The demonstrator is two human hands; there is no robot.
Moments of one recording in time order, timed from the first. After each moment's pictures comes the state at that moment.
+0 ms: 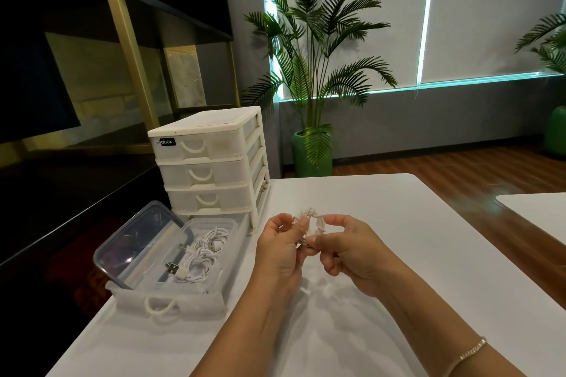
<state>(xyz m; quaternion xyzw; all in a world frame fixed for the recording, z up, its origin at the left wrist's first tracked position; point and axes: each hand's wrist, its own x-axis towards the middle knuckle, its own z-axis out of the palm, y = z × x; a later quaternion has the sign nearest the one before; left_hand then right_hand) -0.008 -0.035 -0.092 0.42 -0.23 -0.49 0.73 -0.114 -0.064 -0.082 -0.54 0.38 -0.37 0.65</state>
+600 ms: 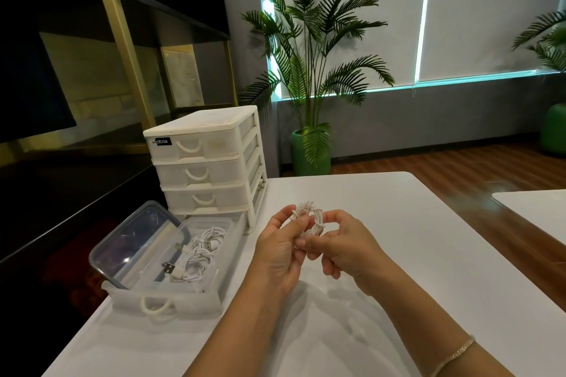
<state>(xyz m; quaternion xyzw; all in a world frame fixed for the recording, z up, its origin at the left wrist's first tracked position) -0.011 -0.031 -0.086 0.37 -0.22 -0.55 0.72 -0.117 -0.063 -0.082 -0.64 0.40 -0.36 0.55</state>
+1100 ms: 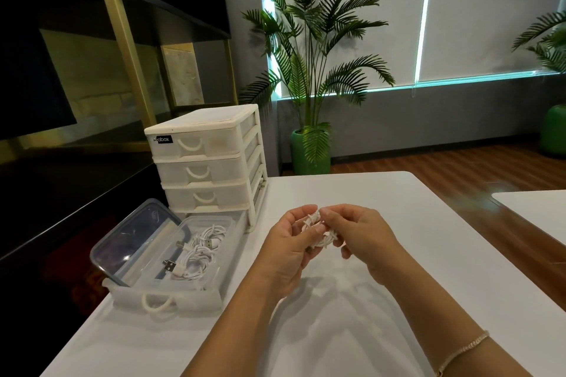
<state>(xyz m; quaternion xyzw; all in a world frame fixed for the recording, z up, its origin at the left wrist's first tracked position) -0.010 -0.029 -0.090 0.43 -0.37 -0.53 0.63 -0.127 -0.069 -0.075 -0.65 0.44 -0.40 0.48</state>
